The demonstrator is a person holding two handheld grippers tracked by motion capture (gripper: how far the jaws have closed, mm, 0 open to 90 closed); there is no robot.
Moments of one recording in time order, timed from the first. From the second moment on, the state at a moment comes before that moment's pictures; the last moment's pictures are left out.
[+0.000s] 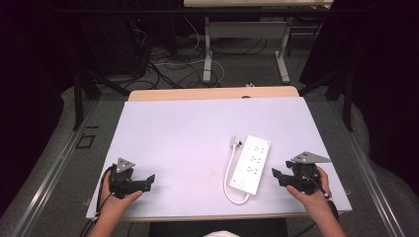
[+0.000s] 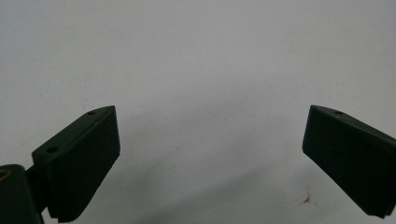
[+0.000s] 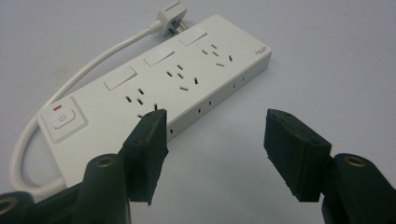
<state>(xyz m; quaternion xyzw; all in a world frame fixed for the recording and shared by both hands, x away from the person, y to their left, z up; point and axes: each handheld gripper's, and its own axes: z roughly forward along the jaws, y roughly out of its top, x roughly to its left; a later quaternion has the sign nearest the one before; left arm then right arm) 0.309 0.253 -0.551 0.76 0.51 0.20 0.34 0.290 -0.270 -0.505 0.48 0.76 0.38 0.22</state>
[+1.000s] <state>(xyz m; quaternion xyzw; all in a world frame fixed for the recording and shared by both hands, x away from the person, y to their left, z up) 0.310 0.253 -0.551 0.77 0.51 0.20 0.34 0.282 -0.245 -0.491 0.43 0.78 0.40 0.20</state>
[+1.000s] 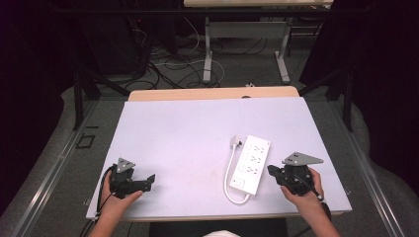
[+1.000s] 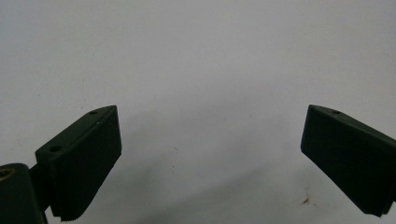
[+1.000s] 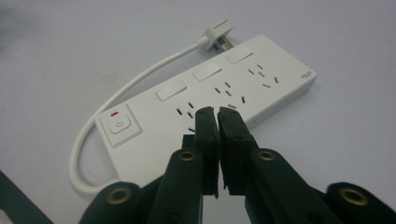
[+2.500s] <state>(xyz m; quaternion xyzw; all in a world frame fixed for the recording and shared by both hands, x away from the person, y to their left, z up) 0.309 0.254 -0.550 0.76 0.51 0.20 0.34 0.310 -0.182 -0.494 0.38 0.84 0.35 0.13</state>
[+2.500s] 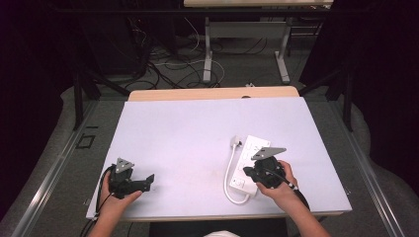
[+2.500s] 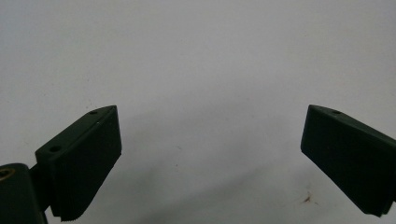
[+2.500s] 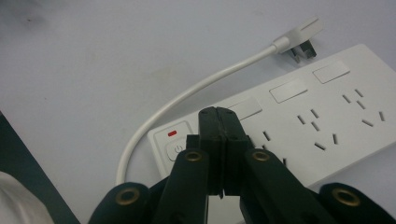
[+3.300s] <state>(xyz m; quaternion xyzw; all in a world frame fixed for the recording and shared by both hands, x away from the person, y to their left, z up) 0.309 0.255 -0.551 0.76 0.51 0.20 0.34 0.316 -0.163 -0.518 0.37 0.86 0.32 0.10</state>
